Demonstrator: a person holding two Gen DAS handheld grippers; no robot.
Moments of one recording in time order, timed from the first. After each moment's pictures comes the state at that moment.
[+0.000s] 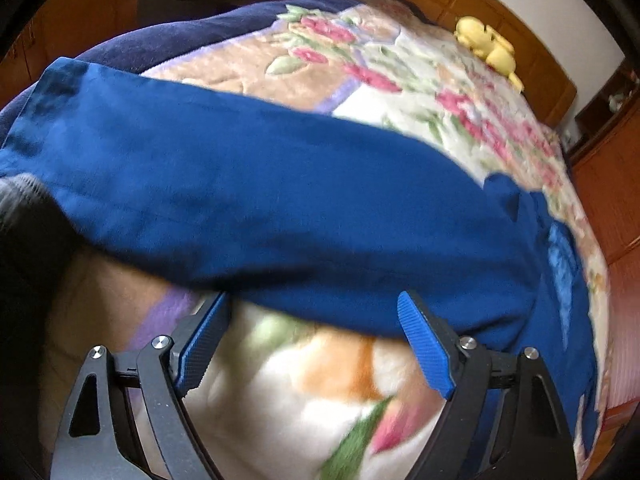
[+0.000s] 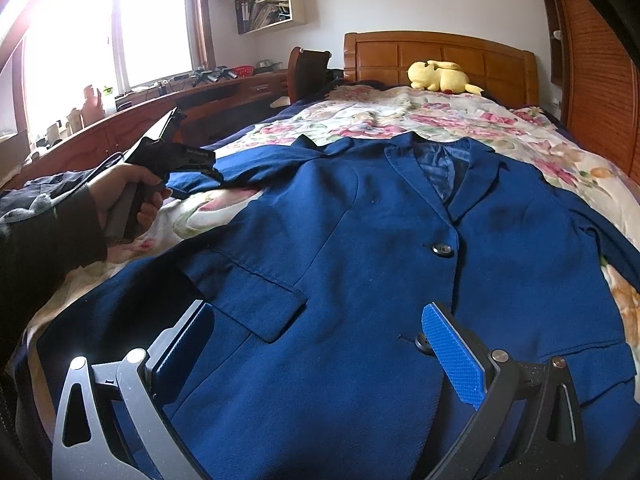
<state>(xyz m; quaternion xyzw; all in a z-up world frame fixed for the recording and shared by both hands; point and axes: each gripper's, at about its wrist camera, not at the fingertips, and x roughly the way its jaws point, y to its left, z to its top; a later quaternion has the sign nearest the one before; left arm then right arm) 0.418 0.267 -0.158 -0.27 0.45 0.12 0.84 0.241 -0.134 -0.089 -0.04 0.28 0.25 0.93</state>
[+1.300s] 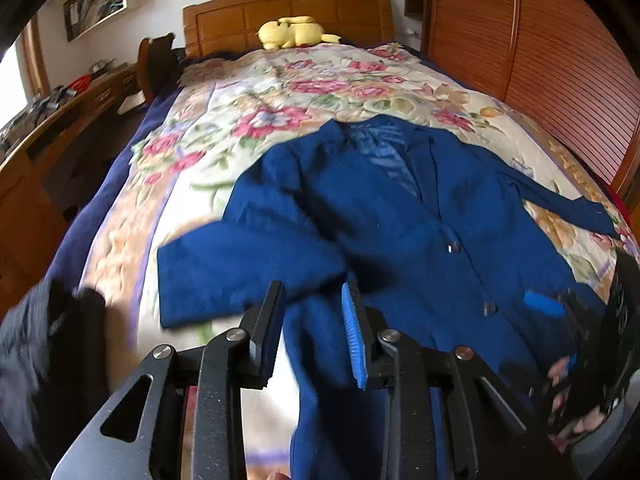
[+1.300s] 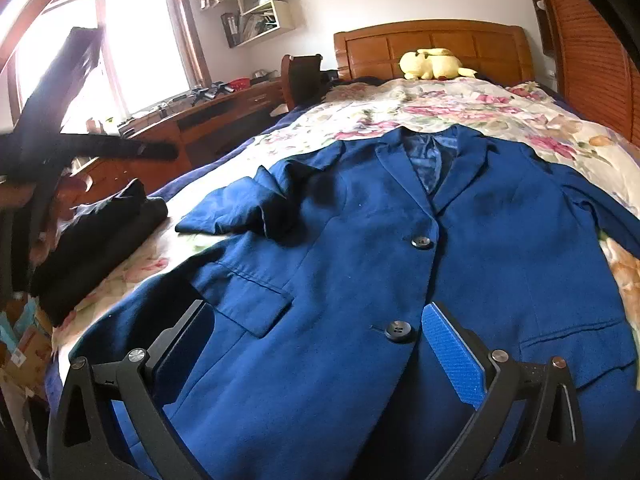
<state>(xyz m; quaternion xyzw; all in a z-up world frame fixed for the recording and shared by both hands) 0.279 0.069 -0.020 0.03 0.41 -0.05 0.91 0.243 -0.163 -0.081 0.03 0.29 0.27 0.92</state>
